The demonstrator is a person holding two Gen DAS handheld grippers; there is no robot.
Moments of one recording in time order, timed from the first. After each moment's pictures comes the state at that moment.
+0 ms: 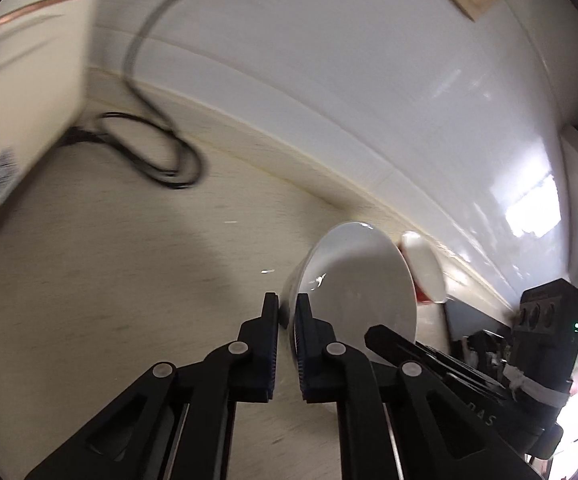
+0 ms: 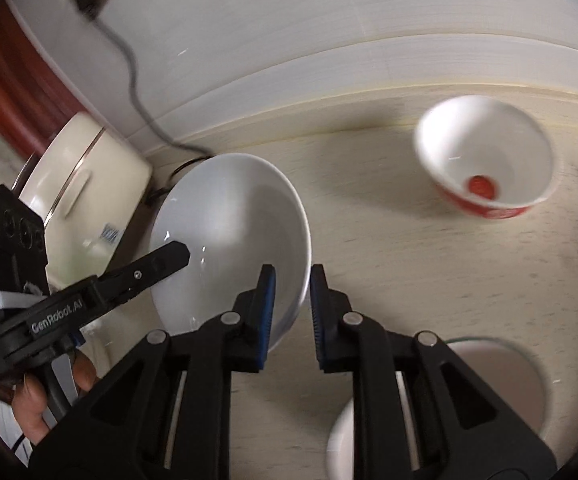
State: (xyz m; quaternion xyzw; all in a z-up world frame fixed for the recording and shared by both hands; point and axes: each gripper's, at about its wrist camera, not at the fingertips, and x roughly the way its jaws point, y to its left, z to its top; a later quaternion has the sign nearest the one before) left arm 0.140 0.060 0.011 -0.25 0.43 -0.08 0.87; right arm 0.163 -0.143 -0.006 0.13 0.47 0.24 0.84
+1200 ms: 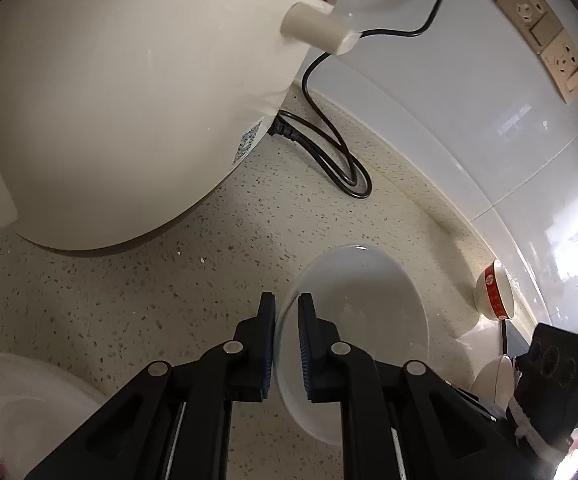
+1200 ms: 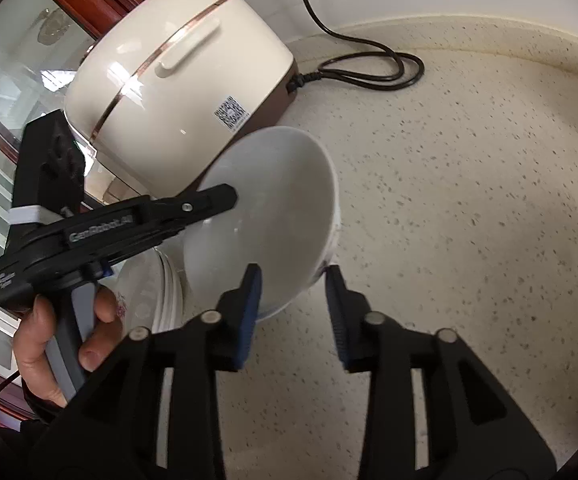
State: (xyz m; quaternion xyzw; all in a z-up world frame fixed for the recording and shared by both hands) left arm 0.099 0.173 -0.018 -0.27 0.45 0.03 0.85; right arm 0.119 -0.020 -0.043 0.10 0.49 0.40 0.77
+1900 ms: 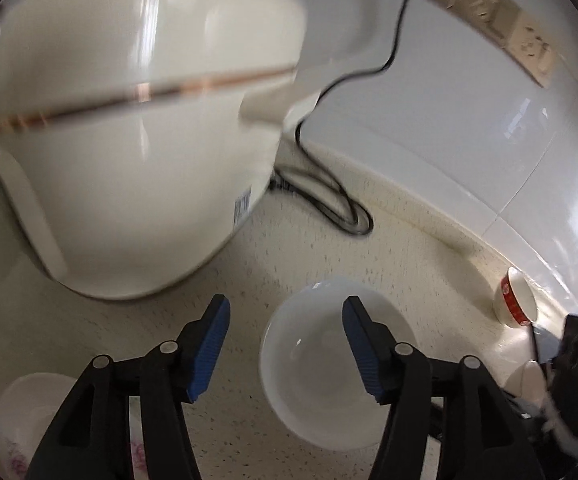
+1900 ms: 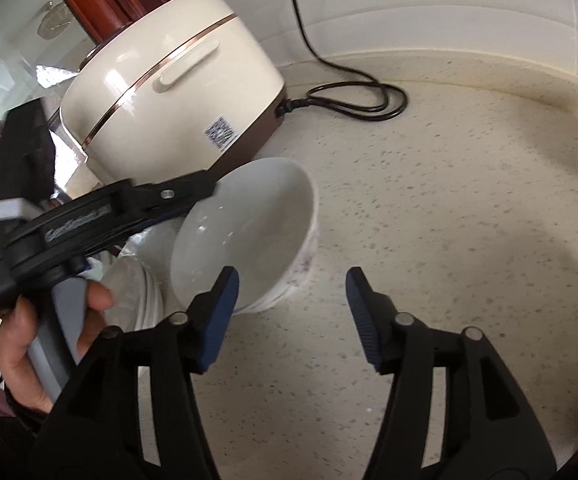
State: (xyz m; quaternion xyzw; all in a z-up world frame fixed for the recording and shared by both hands) left arm 0.077 0.145 0.017 -0.17 0.36 0.09 0.91; right arm 0.119 -0.034 -0.029 0.07 0.45 0.36 0.81
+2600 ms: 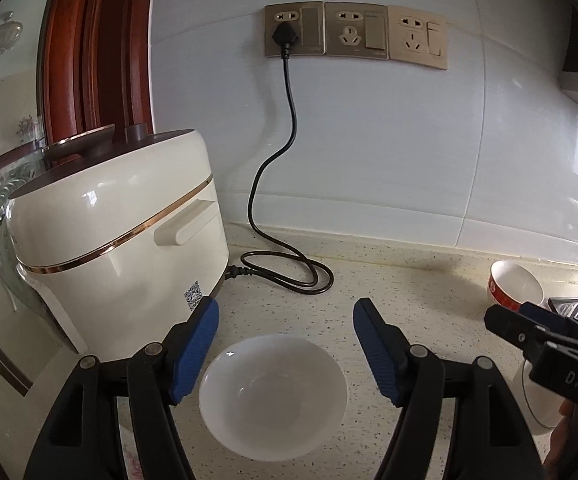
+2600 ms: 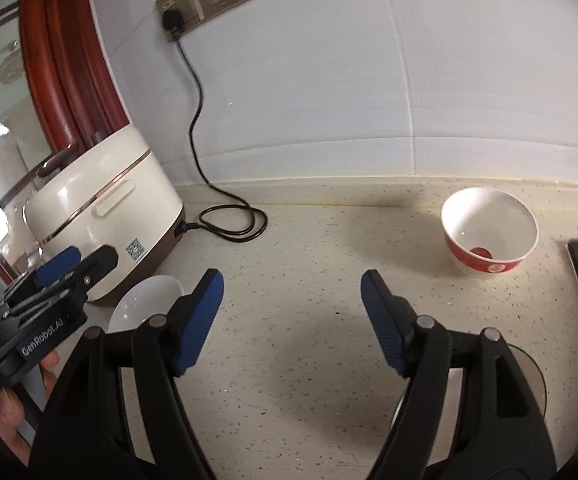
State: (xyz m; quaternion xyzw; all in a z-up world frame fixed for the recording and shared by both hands) left arm 0.065 0.056 0.061 -0.02 0.26 0.11 0.96; right arm 0.117 -0.133 0.031 0.08 0.32 0.20 0.92
